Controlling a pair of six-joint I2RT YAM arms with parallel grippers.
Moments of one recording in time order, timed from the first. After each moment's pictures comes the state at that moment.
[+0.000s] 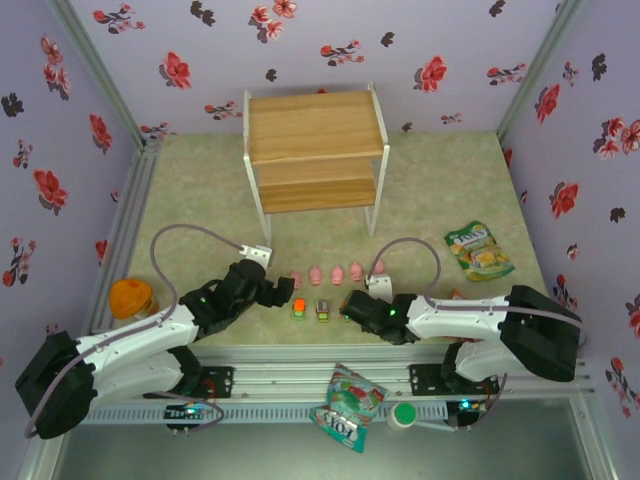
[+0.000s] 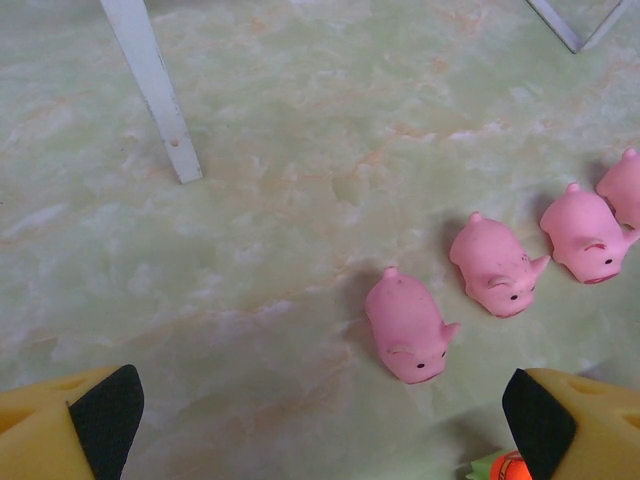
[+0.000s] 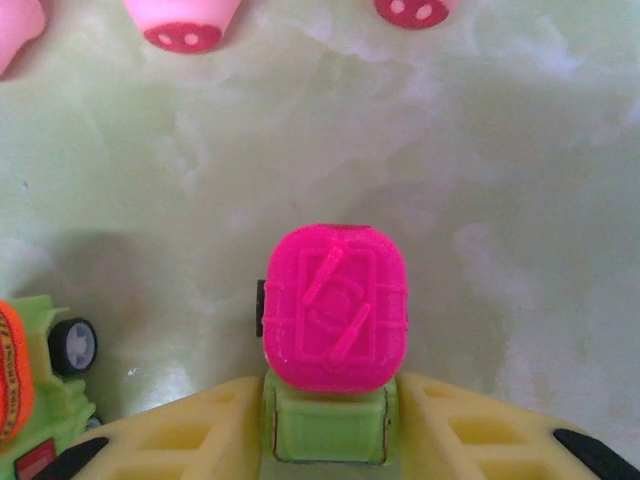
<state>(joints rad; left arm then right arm) -0.89 1.00 0.43 -0.15 -0.32 -0.41 1.14 1.32 0.53 -0.51 0.41 1.00</state>
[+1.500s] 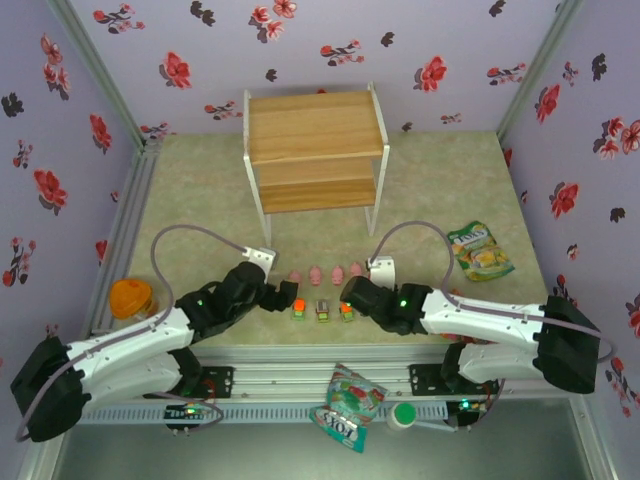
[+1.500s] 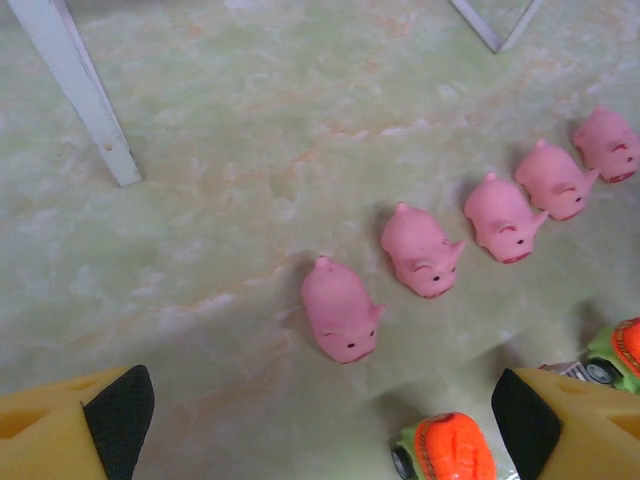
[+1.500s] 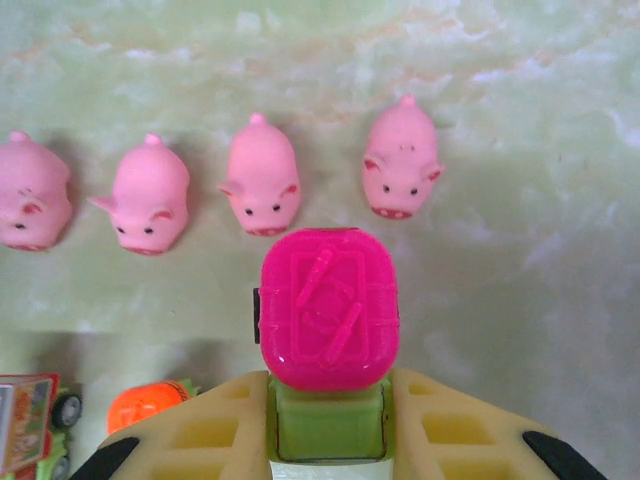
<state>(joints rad) -0.95 0.94 0.45 -0.19 -0.27 -0.42 1.14 1.18 0.68 -0.66 0.54 0.96</state>
